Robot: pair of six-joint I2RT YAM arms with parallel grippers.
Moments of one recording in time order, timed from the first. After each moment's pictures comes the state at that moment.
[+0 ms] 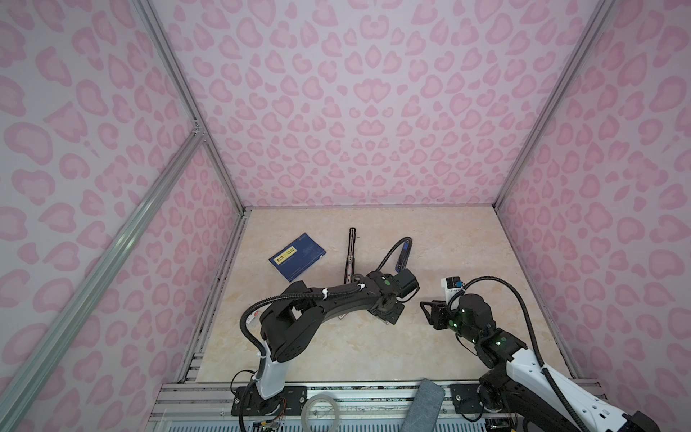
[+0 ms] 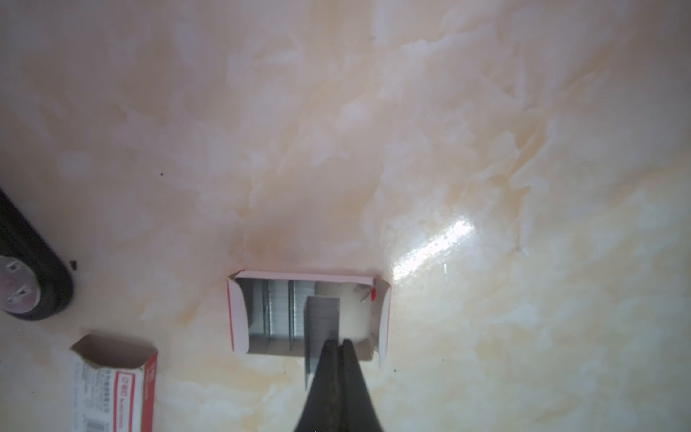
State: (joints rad) left arm -1.02 1.95 1.42 -0.80 -0.11 -0.39; right arm 0.49 0.75 0.26 -0.08 -0.08 0.48
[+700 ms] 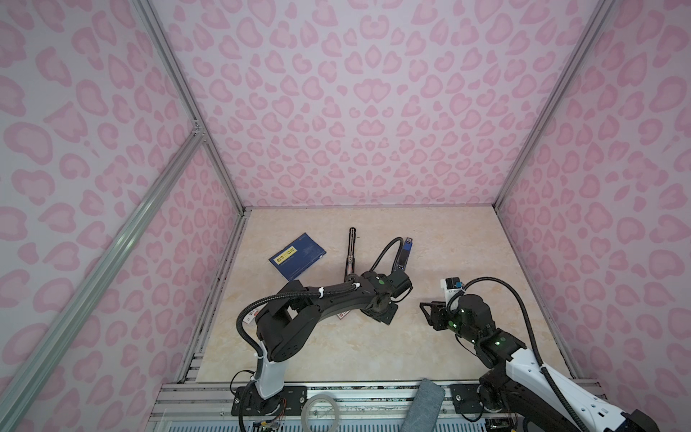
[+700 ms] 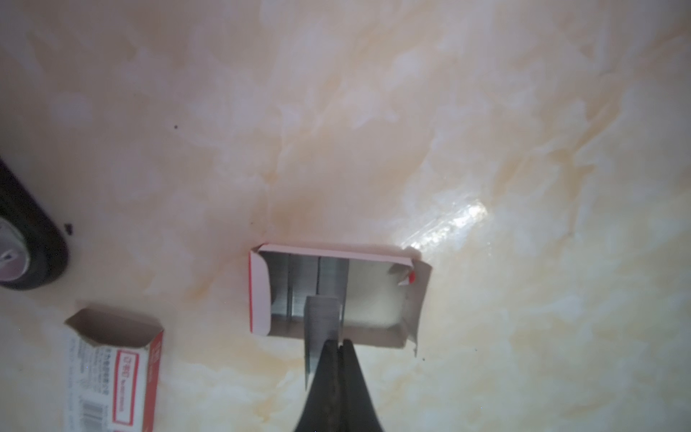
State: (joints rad) left arm -0.99 1.92 1.34 -0.79 -0.10 -0.43; right arm 0.49 0.77 0.26 -0.07 -0.09 0.49
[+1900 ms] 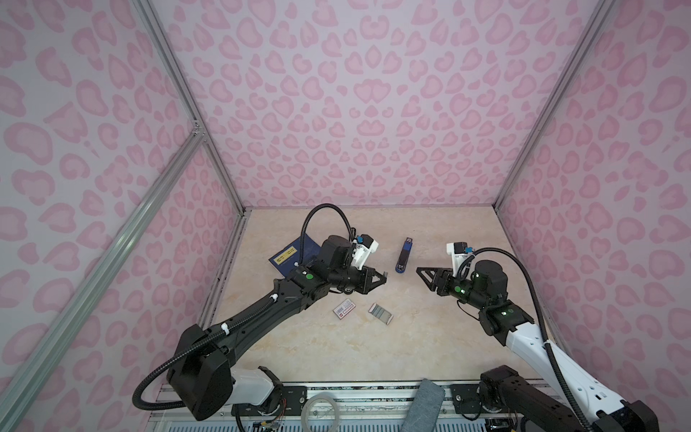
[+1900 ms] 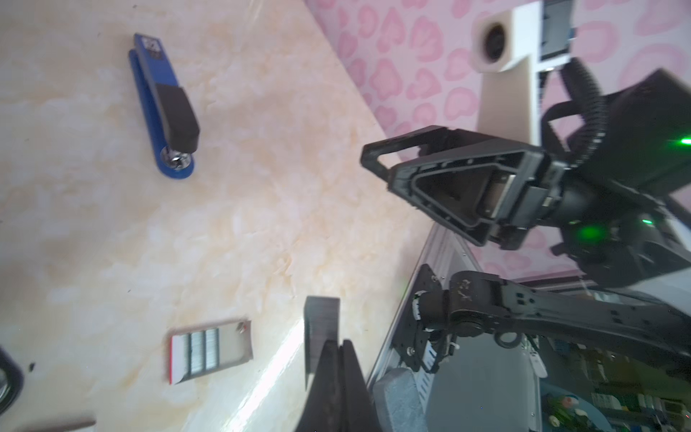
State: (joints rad) left arm -0.68 1.34 1.04 -0.24 0.62 -0.45; right arm 0.30 0.93 0.58 0.04 -0.50 0.61
